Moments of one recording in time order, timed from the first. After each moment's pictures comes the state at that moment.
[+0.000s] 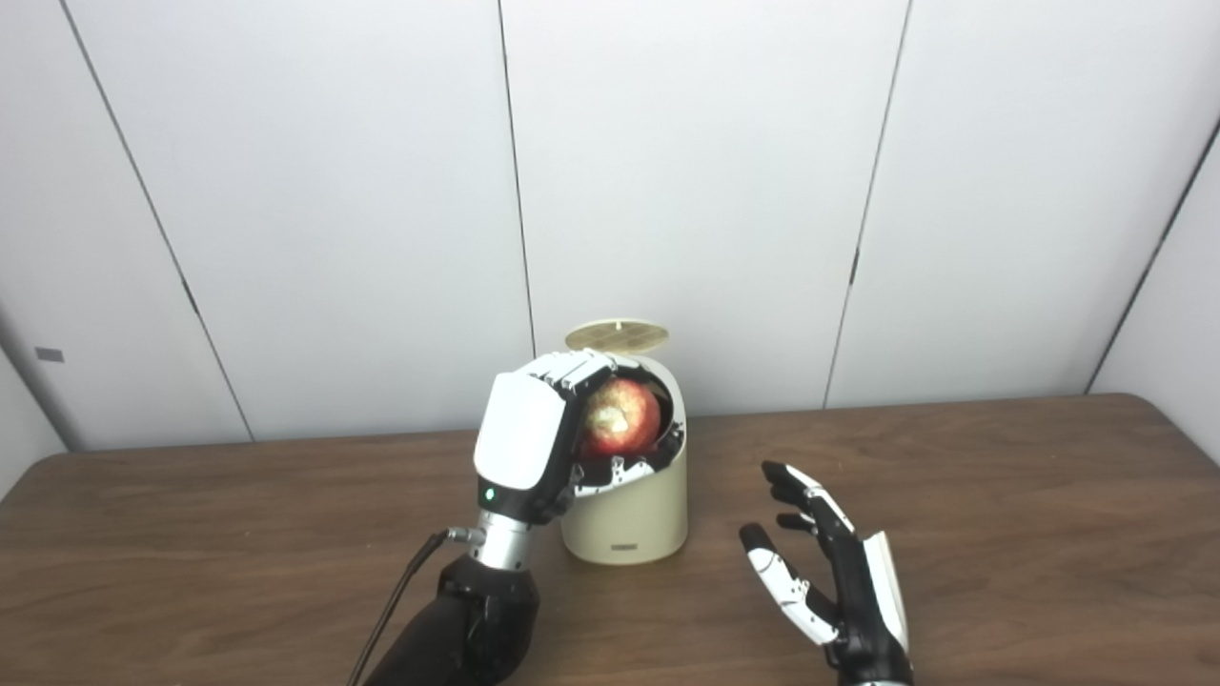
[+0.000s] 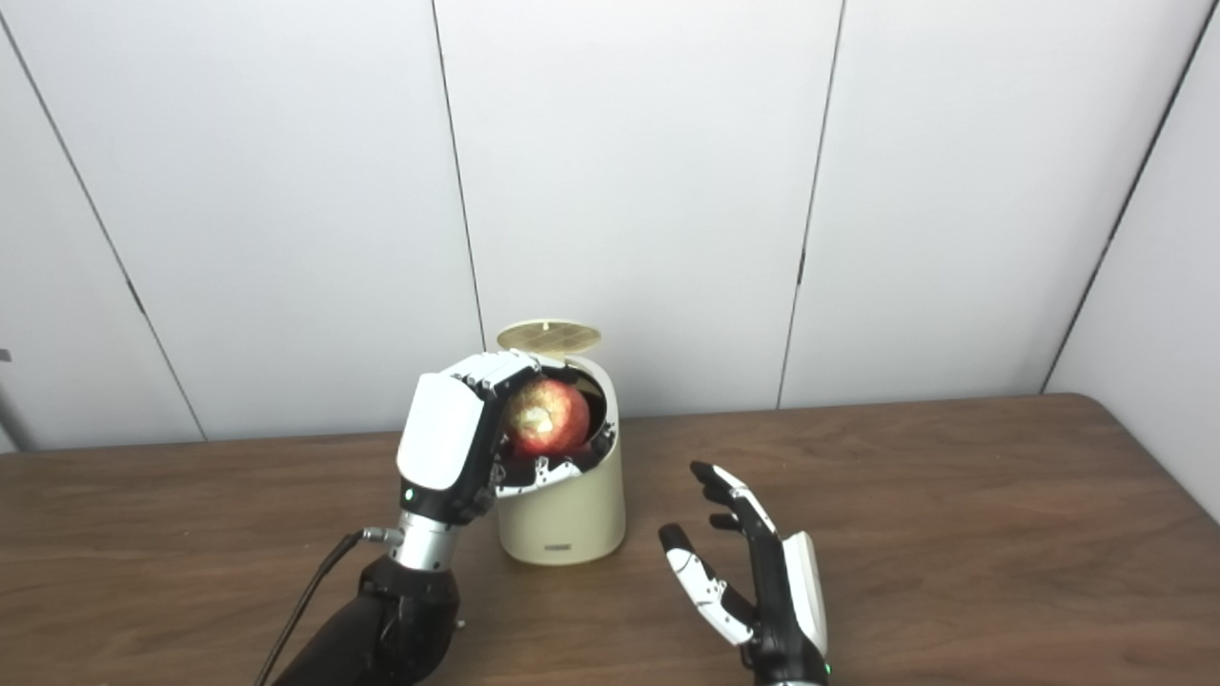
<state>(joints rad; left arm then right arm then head) -0.67 0.10 -0.41 0.63 0.91 -0.38 0.83 -0.09 0.02 0.08 0.03 -0.46 -0.20 -0.31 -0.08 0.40</state>
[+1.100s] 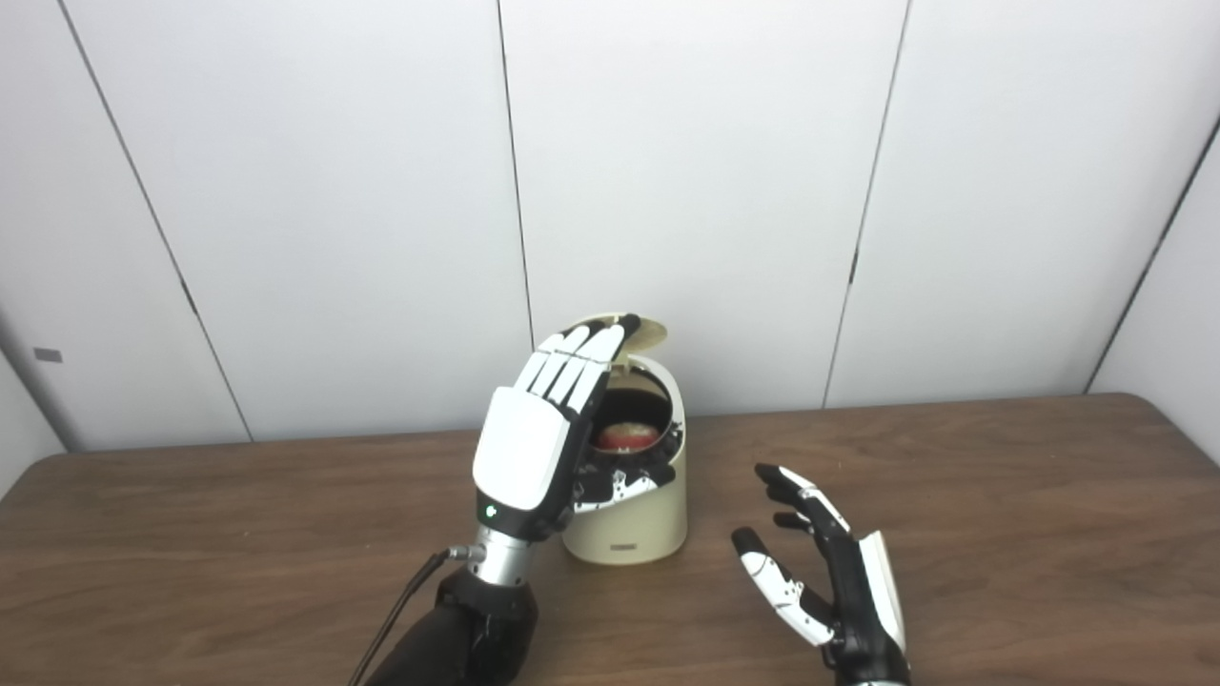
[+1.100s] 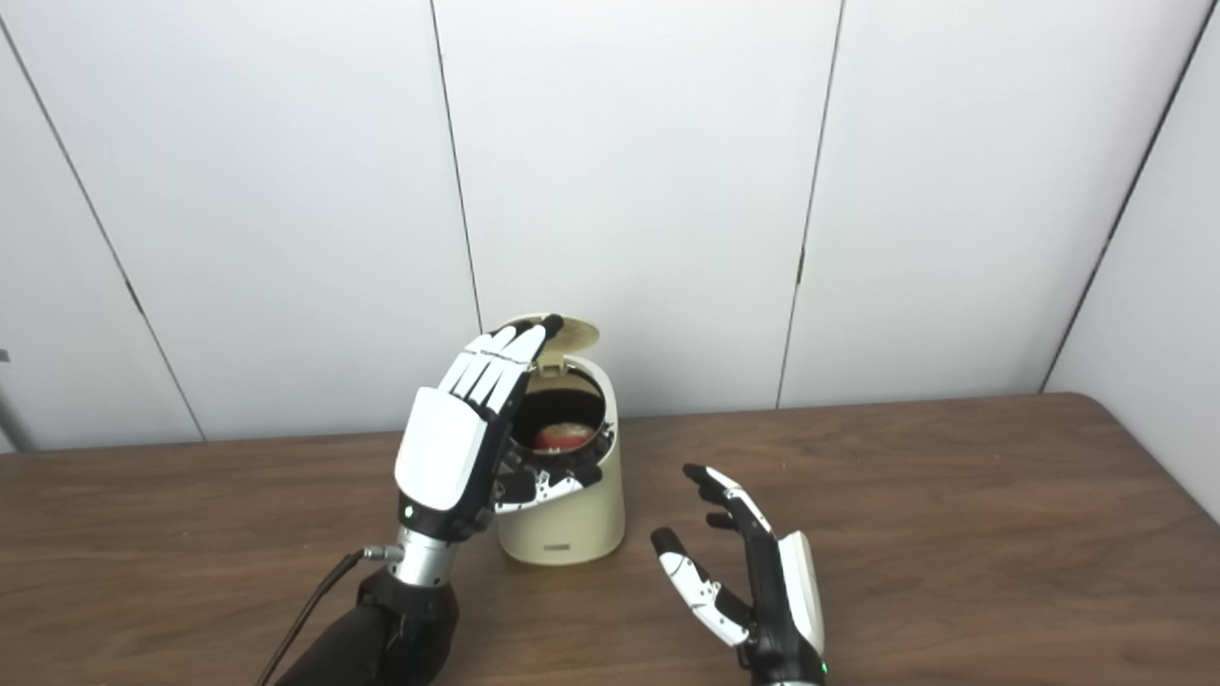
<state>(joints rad) -0.68 0.11 -0.46 0.68 0.99 -0.37 0.98 -0.09 0.02 0.09 0.03 -0.46 -0.20 -0.31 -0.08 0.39</state>
